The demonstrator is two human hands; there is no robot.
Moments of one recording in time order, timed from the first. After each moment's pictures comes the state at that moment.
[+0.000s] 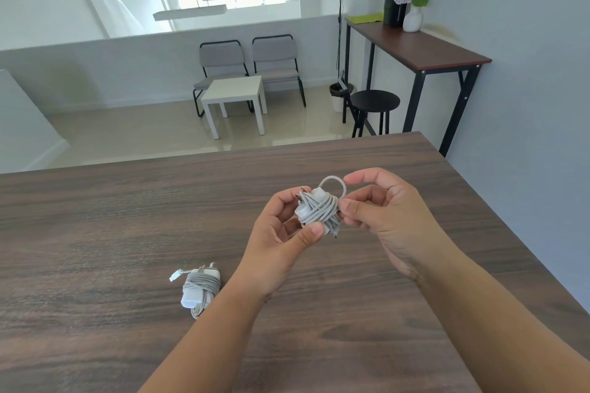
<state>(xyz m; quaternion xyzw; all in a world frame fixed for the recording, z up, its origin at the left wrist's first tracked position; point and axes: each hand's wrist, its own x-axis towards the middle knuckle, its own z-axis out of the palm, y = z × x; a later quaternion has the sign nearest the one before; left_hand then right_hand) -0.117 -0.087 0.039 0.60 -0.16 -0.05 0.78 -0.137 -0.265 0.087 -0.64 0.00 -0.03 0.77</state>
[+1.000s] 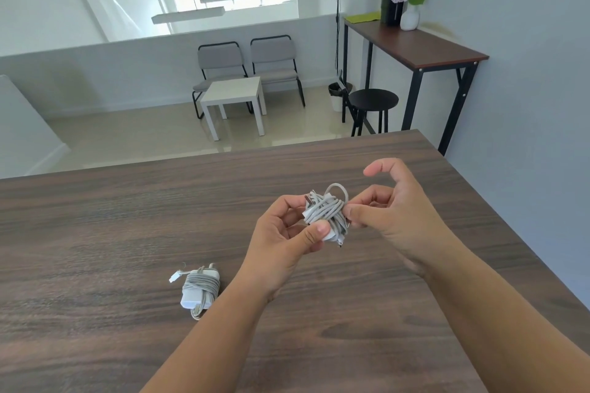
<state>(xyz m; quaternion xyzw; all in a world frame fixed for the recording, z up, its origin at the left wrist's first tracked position) -0.121 -0.095 0.042 0.63 -0.12 -0.08 0.76 -0.142 -0.276 0.090 -0.70 0.00 -0.05 0.71</state>
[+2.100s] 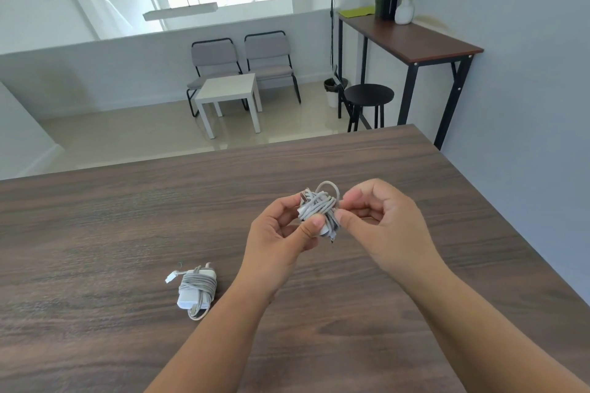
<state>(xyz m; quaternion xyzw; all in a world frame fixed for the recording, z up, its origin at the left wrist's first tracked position) -0.127 -0.103 0.047 0.65 -0.07 -0.05 0.75 -0.153 -0.265 0.070 -0.78 0.01 -0.15 0.61</state>
